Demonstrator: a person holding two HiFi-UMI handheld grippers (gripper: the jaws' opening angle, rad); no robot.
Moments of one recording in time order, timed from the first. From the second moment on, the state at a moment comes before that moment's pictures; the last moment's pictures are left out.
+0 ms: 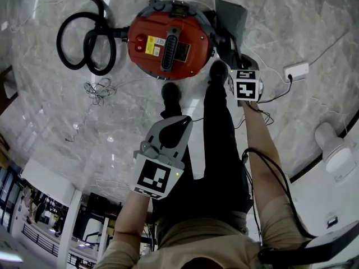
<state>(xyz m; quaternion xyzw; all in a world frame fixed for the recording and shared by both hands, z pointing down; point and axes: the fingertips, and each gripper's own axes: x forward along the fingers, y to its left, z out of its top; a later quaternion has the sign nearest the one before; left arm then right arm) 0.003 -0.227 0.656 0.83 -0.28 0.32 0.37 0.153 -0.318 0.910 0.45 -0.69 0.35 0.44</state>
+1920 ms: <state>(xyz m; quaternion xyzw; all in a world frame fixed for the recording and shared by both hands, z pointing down) 0.019 -0.246 0.668 0.84 -0.26 0.34 0.34 0.208 -0.337 0.907 0.45 -0.67 0.42 0.41</state>
